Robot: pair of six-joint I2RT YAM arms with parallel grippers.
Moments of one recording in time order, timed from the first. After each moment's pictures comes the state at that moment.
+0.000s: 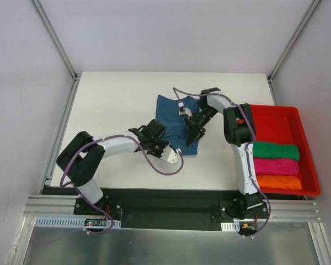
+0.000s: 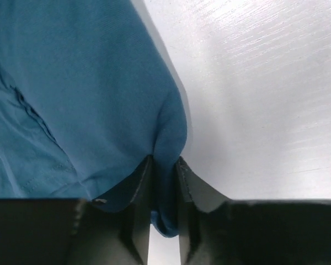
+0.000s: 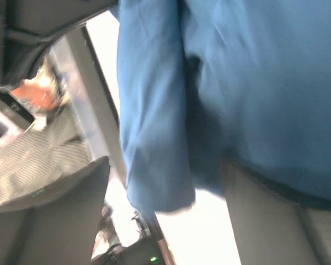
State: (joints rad) left arm -0.74 1.66 0.90 -0.35 0.33 1.24; right arm 0.35 2.46 1.93 -1.59 -0.90 -0.79
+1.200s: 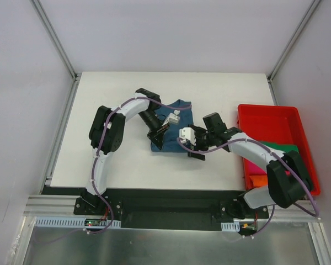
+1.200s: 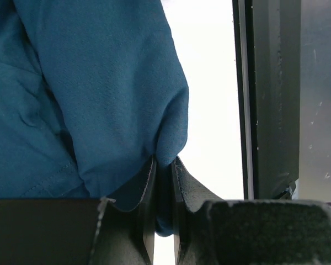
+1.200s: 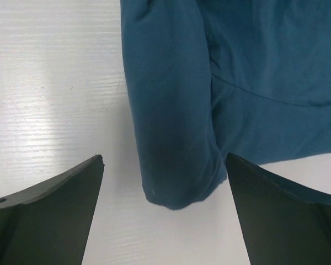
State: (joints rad) left arm -0.50 2.21 1.76 -1.40 0.93 1.11; right arm 0.54 1.40 0.82 -0.39 -0.52 -0.95
